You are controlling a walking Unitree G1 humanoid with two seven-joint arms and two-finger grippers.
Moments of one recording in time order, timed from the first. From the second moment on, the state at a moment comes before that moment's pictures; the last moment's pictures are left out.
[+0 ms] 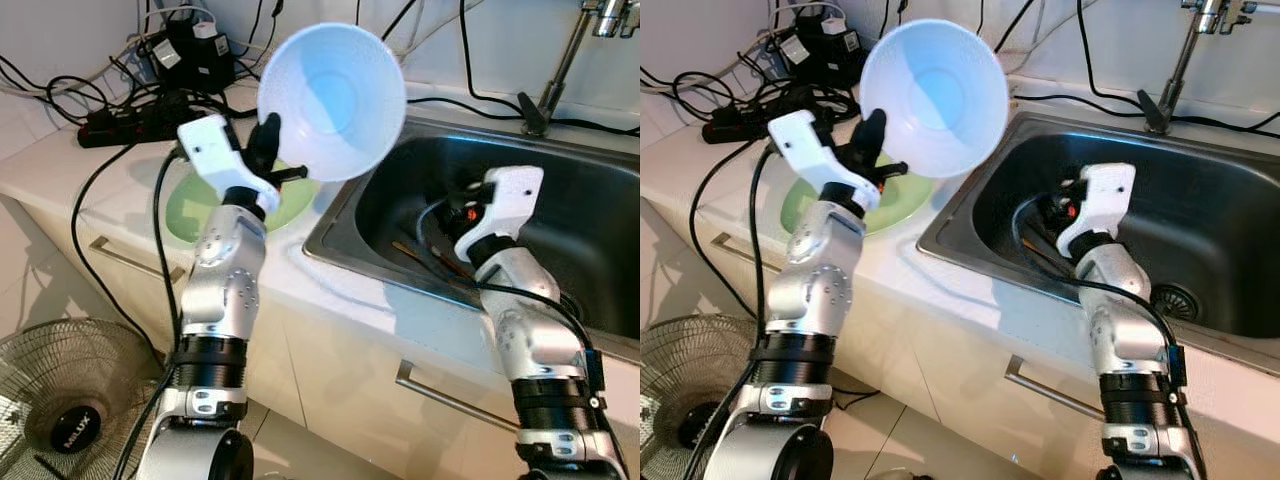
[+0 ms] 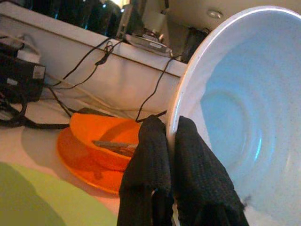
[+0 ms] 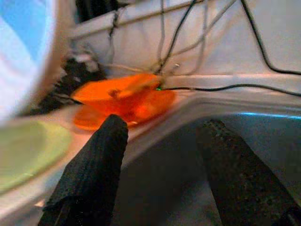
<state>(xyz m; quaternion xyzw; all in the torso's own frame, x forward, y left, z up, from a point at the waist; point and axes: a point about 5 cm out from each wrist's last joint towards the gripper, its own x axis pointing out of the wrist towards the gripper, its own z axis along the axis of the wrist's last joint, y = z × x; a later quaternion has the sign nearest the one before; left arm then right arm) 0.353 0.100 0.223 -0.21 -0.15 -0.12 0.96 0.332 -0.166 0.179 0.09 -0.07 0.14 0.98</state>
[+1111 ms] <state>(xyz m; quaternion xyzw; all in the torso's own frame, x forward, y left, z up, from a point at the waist) 0.347 0.079 0.212 -0.18 -0.13 -0.17 0.96 0.317 -0.149 0.190 0.22 -0.07 0.24 0.94</state>
